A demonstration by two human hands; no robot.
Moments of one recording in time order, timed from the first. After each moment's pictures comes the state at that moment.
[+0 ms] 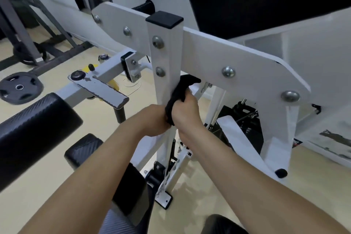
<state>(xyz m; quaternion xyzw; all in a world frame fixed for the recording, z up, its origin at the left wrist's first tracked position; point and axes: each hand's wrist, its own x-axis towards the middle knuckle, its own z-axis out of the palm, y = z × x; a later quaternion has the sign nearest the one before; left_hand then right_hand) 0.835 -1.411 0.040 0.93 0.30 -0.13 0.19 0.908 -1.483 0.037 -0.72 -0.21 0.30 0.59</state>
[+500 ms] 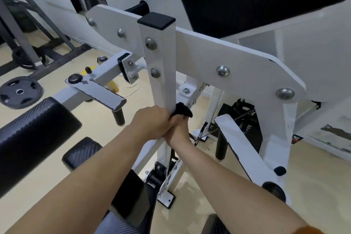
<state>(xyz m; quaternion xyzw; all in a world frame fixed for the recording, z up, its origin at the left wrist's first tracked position) 0.843 -1.418 0.027 0.95 0.31 -0.06 0.07 0.895 -1.487 -0.025 -0.83 -0.26 0.28 0.42</state>
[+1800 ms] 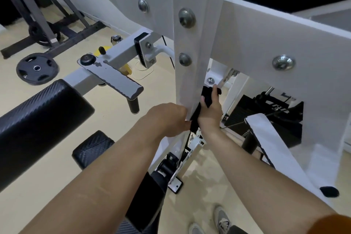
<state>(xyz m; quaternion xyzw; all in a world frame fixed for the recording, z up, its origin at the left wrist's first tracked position) 0.840 -1.394 0.012 0.93 0.27 -0.21 0.13 0.948 -1.446 -0.088 -0.74 -0.11 0.23 0.62</state>
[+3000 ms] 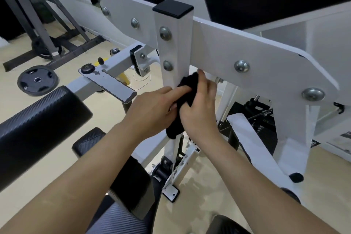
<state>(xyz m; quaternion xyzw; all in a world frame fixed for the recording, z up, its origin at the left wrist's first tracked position) 0.810 -1.423 0.063 0.96 0.18 0.20 0.09 0.912 -1.507 0.028 -0.75 -0.38 0.11 0.52</state>
